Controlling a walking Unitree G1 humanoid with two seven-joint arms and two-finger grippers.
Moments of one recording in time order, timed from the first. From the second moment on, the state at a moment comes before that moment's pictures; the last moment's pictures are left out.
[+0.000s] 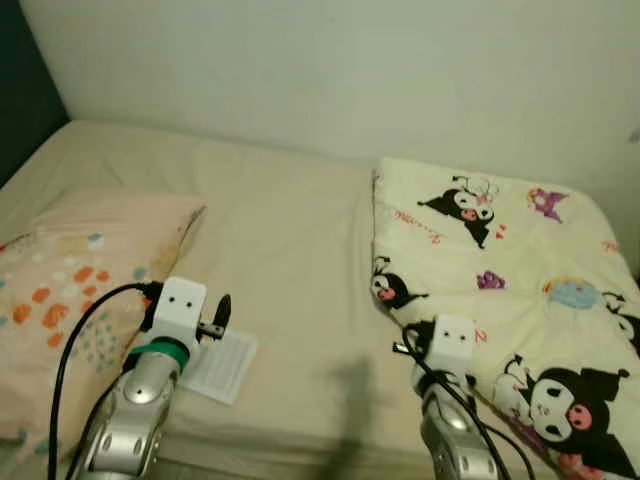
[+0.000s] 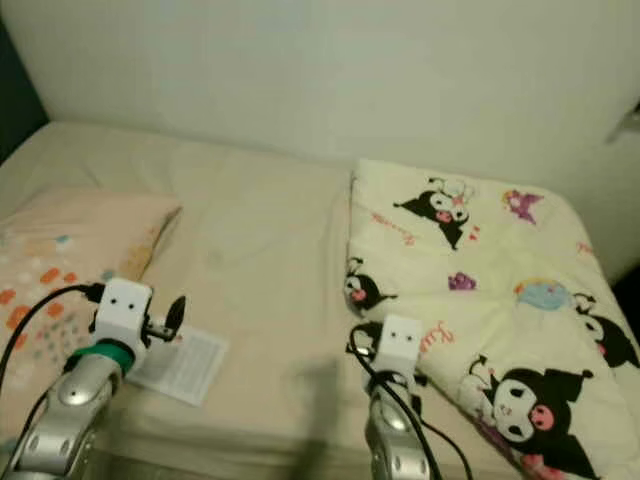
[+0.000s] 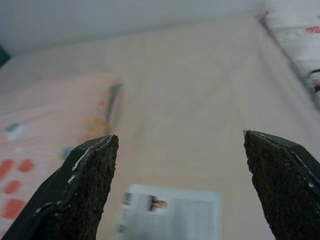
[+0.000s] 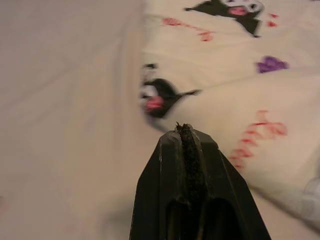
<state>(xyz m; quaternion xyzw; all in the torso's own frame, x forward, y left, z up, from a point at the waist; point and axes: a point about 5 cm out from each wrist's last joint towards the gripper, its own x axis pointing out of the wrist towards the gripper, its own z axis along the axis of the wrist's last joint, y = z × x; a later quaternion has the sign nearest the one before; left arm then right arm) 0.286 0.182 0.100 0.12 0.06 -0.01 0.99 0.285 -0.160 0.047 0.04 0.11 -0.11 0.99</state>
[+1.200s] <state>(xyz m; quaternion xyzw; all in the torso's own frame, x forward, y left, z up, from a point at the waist) 0.287 0.180 0.102 0.12 0.06 -0.01 0.99 0.286 -0.163 0.048 0.04 0.11 -0.11 0.99</state>
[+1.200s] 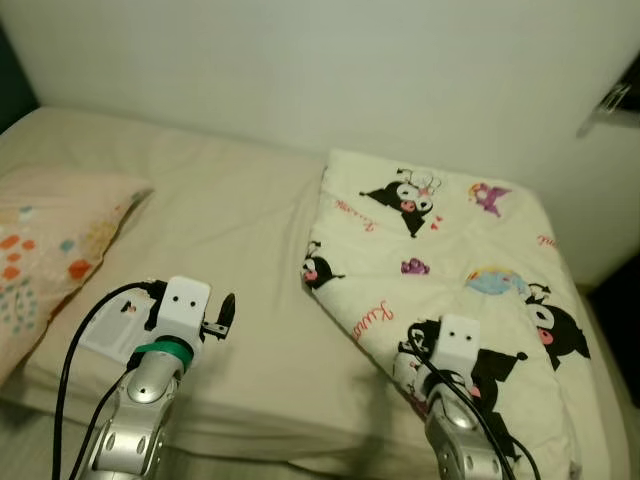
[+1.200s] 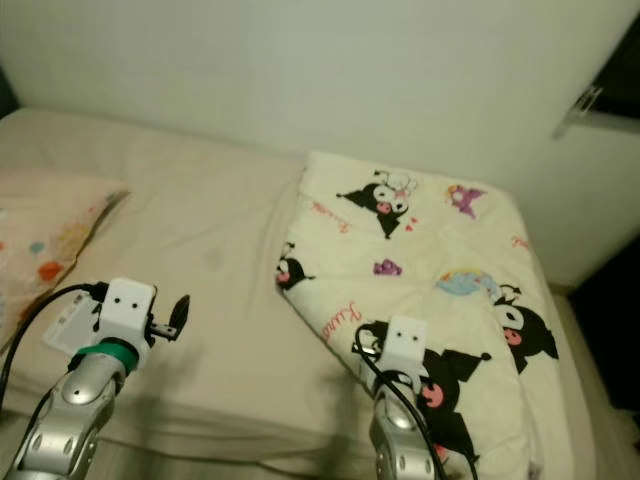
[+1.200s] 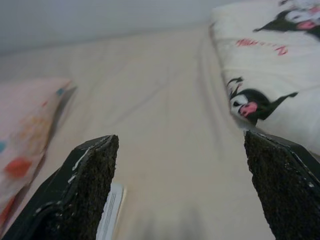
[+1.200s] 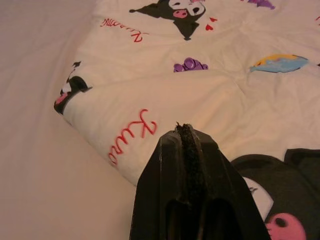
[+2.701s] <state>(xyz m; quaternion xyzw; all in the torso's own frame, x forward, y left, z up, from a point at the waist) 0.289 0.188 0.107 0.07 0.05 0.02 1.00 0.290 -0.164 0.051 0.04 0.11 -0.11 0.99</state>
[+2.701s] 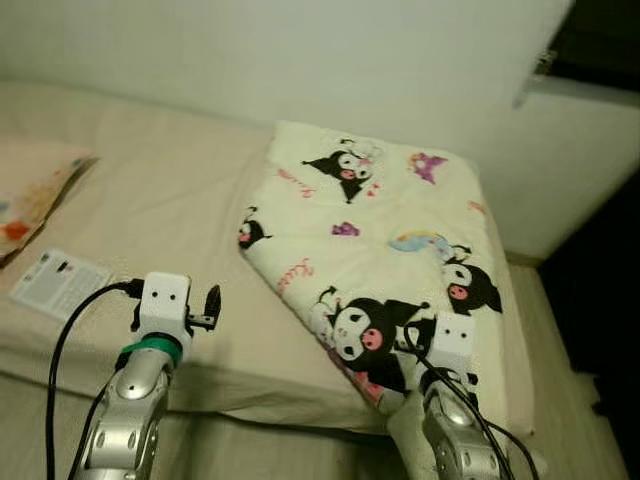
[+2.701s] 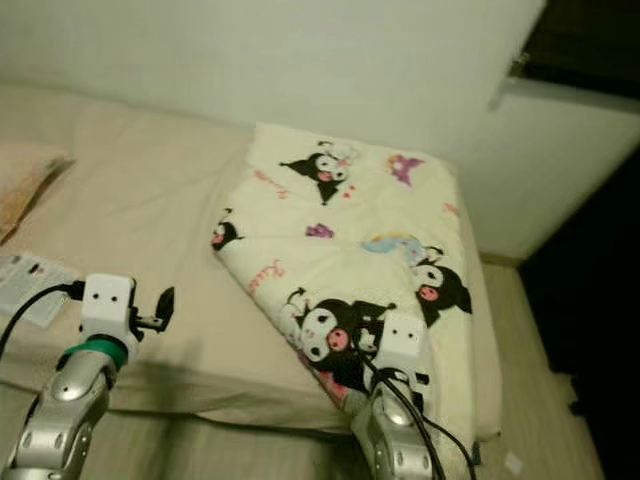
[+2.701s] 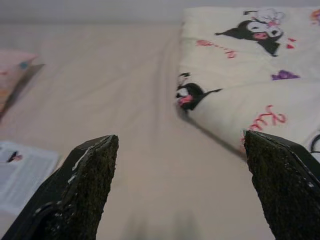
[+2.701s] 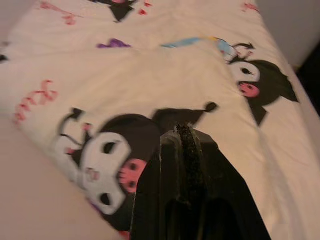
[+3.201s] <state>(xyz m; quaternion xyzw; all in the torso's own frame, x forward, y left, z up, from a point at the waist) 0.293 0.188 0.113 0.08 0.04 0.03 1.00 0.292 -0.162 0.051 0.05 0.11 -0.10 0.99</state>
